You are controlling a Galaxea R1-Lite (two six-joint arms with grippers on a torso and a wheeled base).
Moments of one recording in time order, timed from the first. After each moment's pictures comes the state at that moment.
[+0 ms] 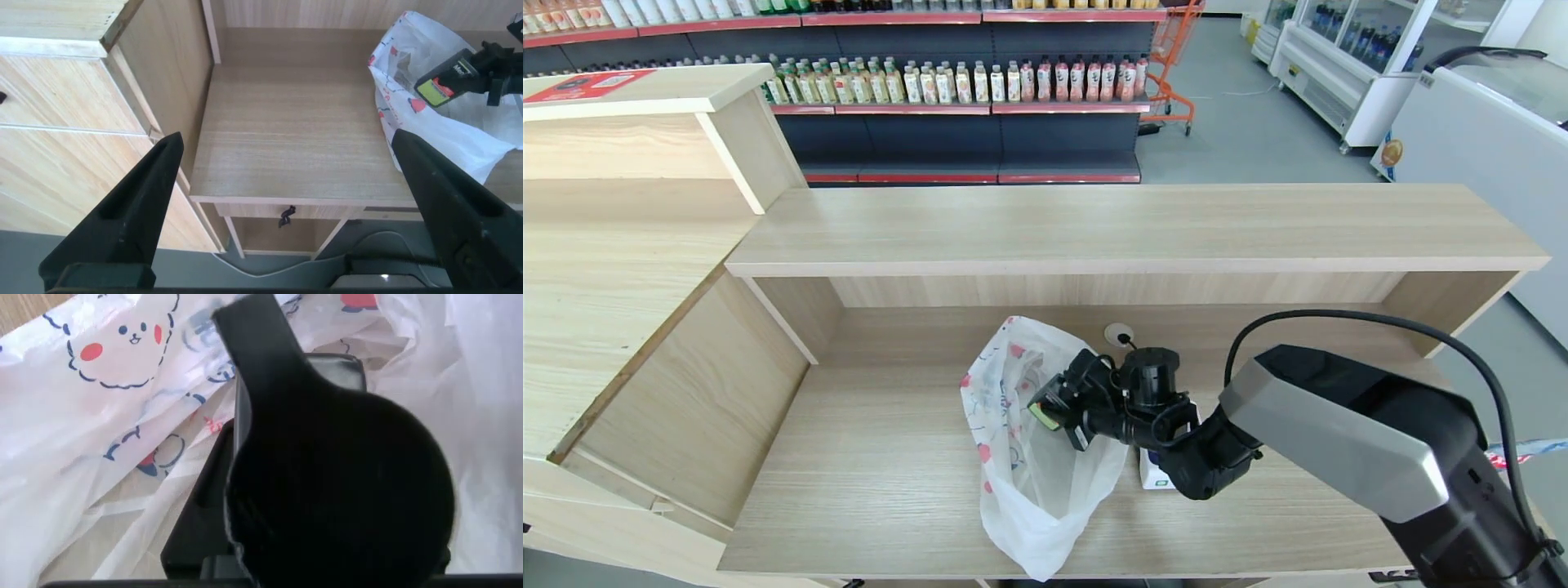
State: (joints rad) left arm 0.00 0.00 0.00 0.00 0.02 0.00; right arm 0.55 2.57 -1.31 -1.00 0.34 -0.35
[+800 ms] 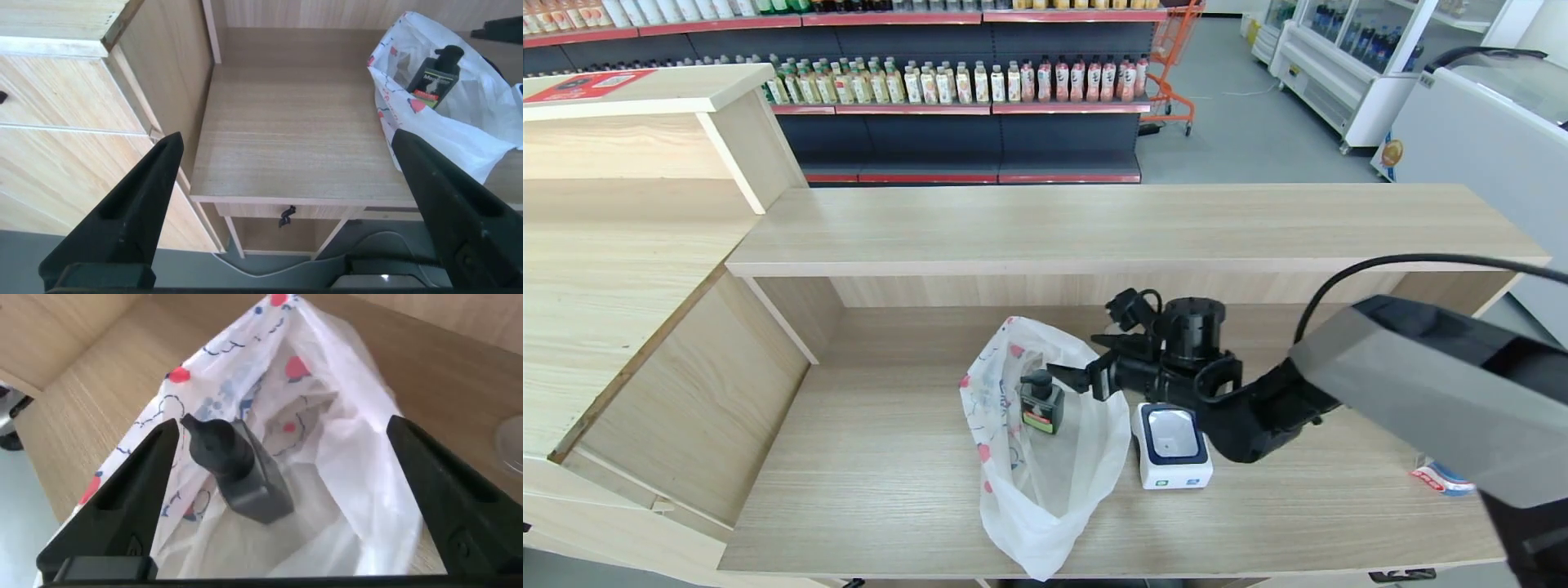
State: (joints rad) left arm 0.00 0.00 0.00 0.00 0.02 0.00; right arm 0.48 2.32 -1.20 -0.94 0.35 -0.05
